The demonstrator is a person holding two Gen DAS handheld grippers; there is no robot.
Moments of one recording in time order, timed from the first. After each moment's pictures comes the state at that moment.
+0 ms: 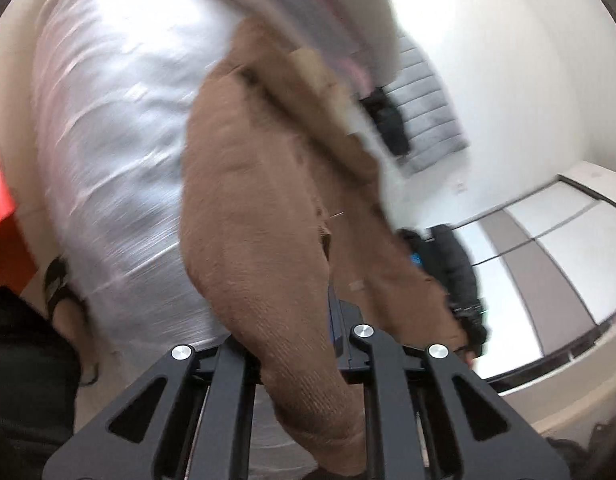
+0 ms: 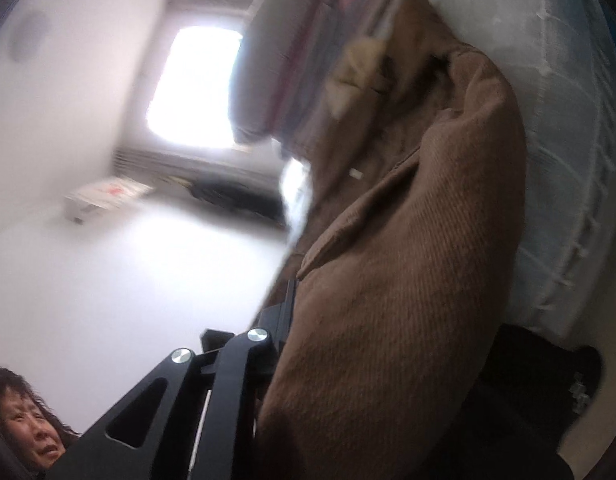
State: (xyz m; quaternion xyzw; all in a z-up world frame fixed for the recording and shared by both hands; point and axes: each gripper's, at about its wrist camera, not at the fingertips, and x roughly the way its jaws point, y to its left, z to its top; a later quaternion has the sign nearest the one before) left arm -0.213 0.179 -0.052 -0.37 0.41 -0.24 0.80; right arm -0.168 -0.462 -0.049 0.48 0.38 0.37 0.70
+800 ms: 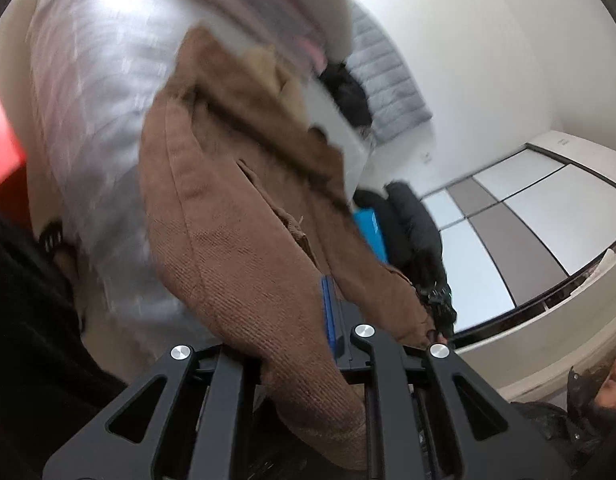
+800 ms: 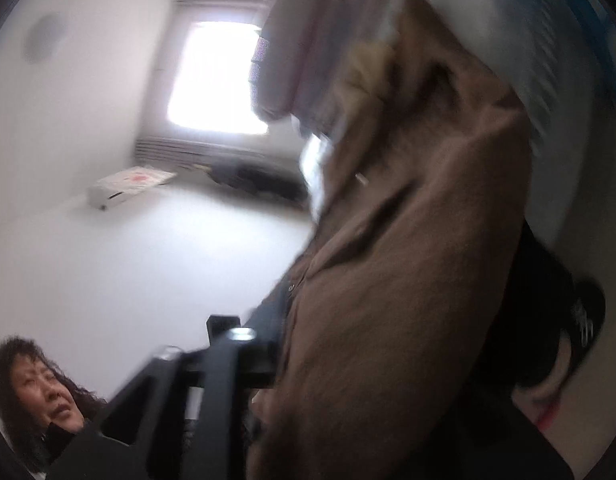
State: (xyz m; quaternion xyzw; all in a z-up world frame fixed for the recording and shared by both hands) left arm -0.338 0.173 -0.039 -0.36 0.44 -0.30 0.77; right arm -0.264 -0.504 -0.051 0.49 0.41 0.40 0.66
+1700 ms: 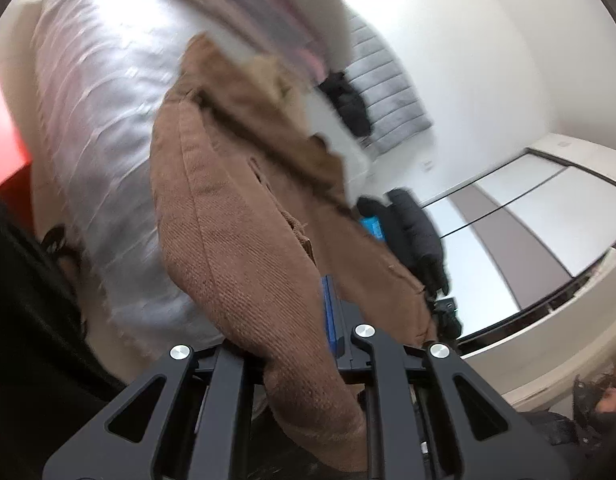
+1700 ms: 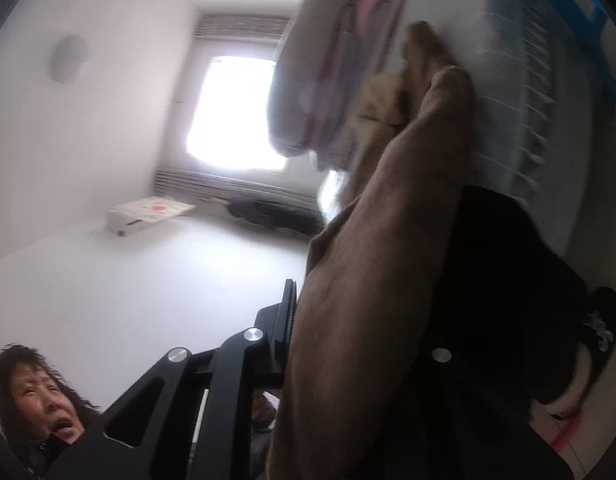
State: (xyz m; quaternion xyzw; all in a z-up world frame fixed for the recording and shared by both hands) left arm -0.350 0.174 -0.024 -0.36 0.39 -0.29 0.80; right arm -0.291 -0.517 -0.040 0.53 0.32 0.40 0.68
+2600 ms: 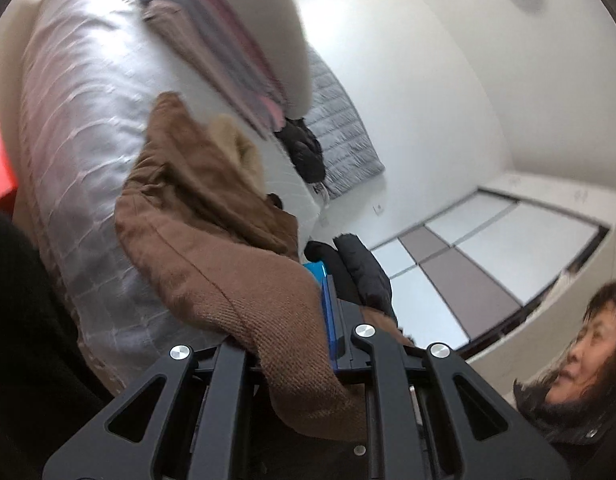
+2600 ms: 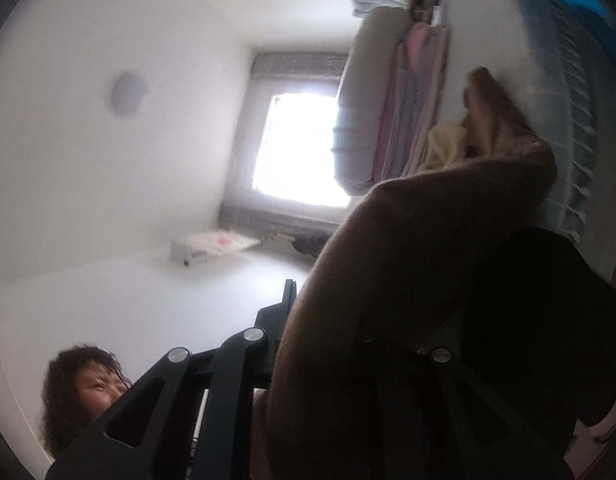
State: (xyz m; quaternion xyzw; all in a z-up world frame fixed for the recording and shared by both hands) left arm -0.368 0.224 -0.012 -0.43 0.31 -0.32 0.79; right arm -0.305 -0.549 -0.026 0.60 0.21 0.44 0.64
